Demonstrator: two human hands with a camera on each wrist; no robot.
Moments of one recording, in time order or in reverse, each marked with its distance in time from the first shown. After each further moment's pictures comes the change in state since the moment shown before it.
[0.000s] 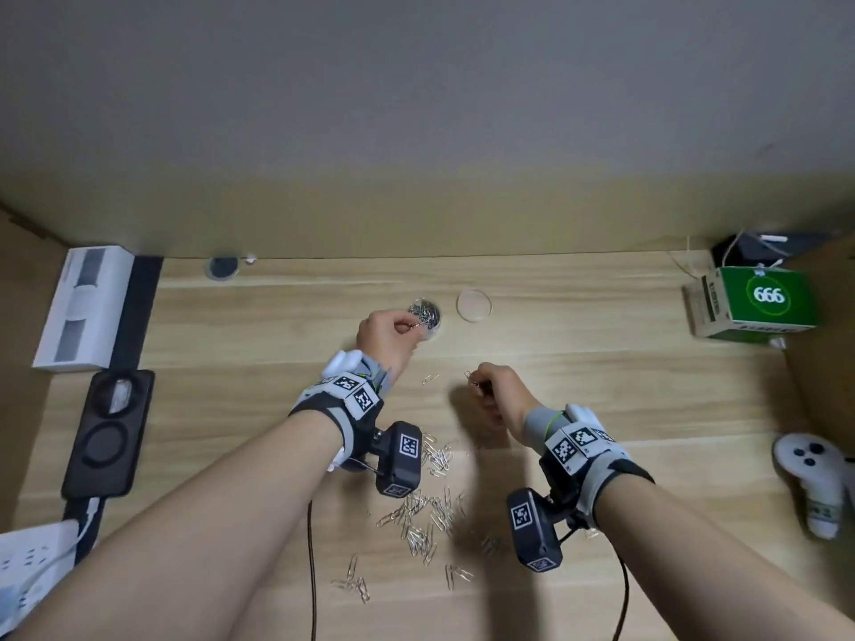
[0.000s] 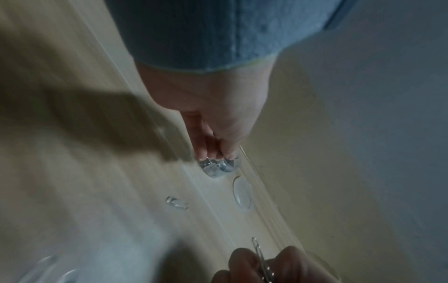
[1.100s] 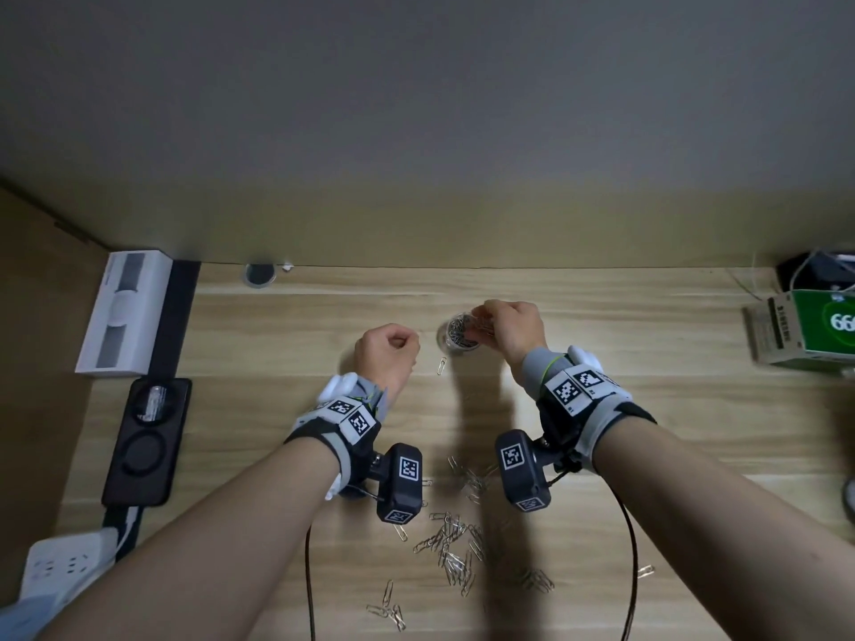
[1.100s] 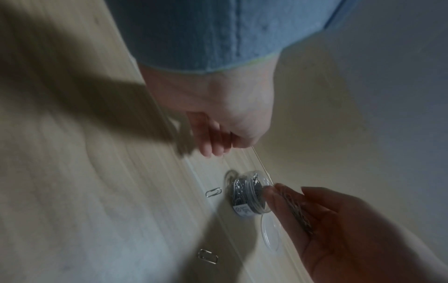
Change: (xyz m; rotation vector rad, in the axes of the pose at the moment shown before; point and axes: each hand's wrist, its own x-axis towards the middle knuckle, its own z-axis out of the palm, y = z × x) left_hand 0.012 -0.018 -0.042 -0.110 0.096 -0.127; right_hand 0.061 -0.100 0.042 0.289 0.255 -0.174
